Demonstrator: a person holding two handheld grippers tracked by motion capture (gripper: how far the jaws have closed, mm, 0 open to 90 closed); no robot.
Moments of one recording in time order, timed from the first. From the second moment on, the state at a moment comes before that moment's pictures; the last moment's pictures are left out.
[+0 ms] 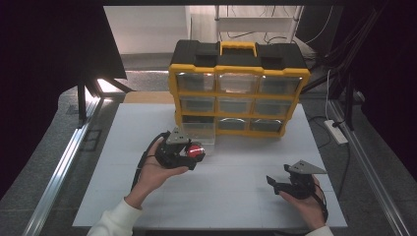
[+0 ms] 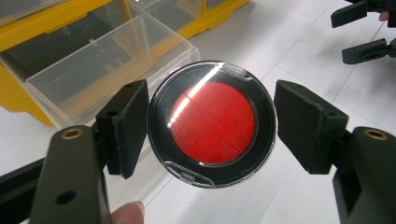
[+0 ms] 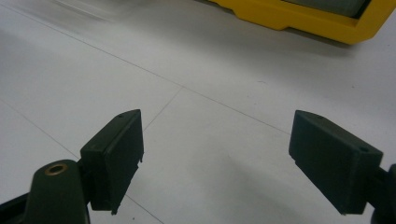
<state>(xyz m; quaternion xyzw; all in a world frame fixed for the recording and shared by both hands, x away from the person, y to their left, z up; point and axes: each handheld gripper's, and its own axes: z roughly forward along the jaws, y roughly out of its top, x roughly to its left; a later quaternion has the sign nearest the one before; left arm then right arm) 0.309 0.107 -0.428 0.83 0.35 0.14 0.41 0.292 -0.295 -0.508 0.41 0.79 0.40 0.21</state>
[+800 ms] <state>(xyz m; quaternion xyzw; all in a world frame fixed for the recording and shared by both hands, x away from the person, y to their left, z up) 0.344 0.111 -0.432 0.82 0.38 0.14 0.41 0.292 -0.295 -0.508 0.41 0.79 0.40 0.21</state>
